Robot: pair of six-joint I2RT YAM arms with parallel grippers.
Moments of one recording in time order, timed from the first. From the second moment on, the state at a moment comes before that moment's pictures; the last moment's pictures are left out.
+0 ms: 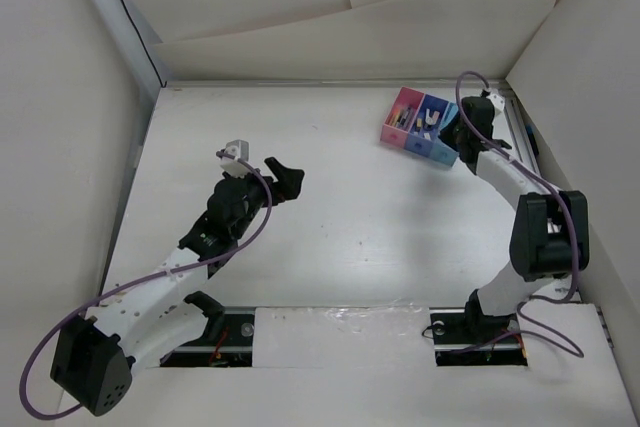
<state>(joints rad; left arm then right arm) -0.57 0.87 0.52 0.16 -0.18 -0.67 0.07 1.61 1.10 -0.03 0.20 0.60</state>
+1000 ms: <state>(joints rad) -0.57 0.86 0.52 0.24 -0.10 -0.62 0.00 1.75 1.24 -0.14 0.27 0.67</state>
